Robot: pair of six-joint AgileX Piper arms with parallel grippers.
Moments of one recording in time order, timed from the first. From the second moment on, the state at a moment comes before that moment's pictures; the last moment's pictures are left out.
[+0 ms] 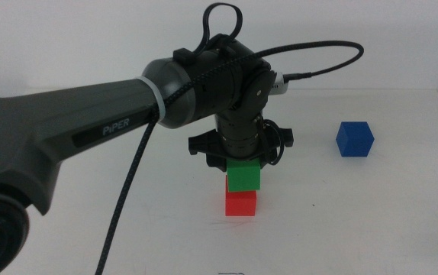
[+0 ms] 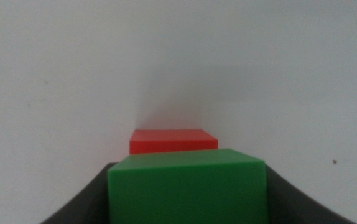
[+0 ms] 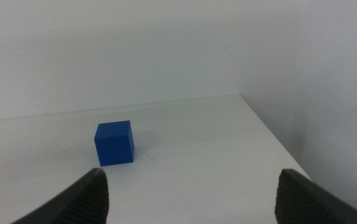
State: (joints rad) left arm -0.75 2.00 -1.68 0.15 0.99 -0.82; right arm -0.12 -0.01 0.03 0.01 0.14 0.05
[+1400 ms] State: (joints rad) left arm -0.75 2.05 -1.68 0.17 0.96 -0.77; right arm -0.12 -0.01 0.03 0.01 0.14 0.05
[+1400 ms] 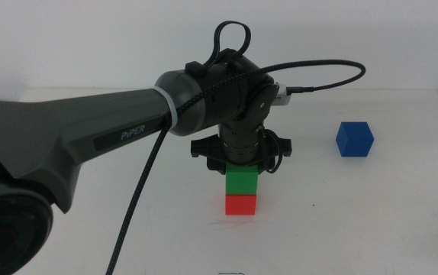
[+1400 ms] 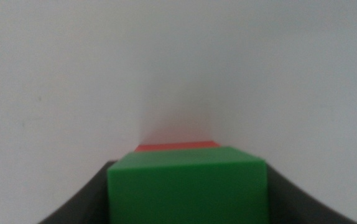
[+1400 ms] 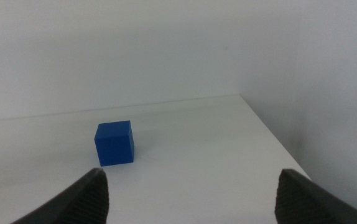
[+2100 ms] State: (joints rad) left arm -0.75 2.05 -1.68 0.15 0.99 -0.73; right arm -0.12 -0.01 0.03 0.01 0.14 0.05
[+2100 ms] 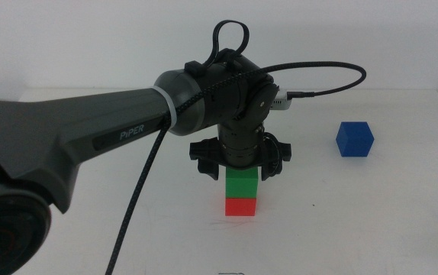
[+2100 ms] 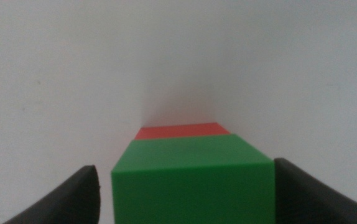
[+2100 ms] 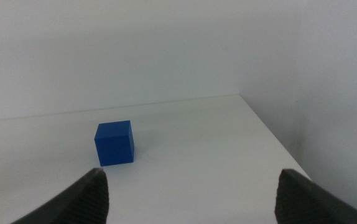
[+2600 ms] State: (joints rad) left arm -0.75 1.75 -1.68 0.19 1.12 -0.57; right arm -0.12 -0.01 0.03 0.01 0.14 0.05
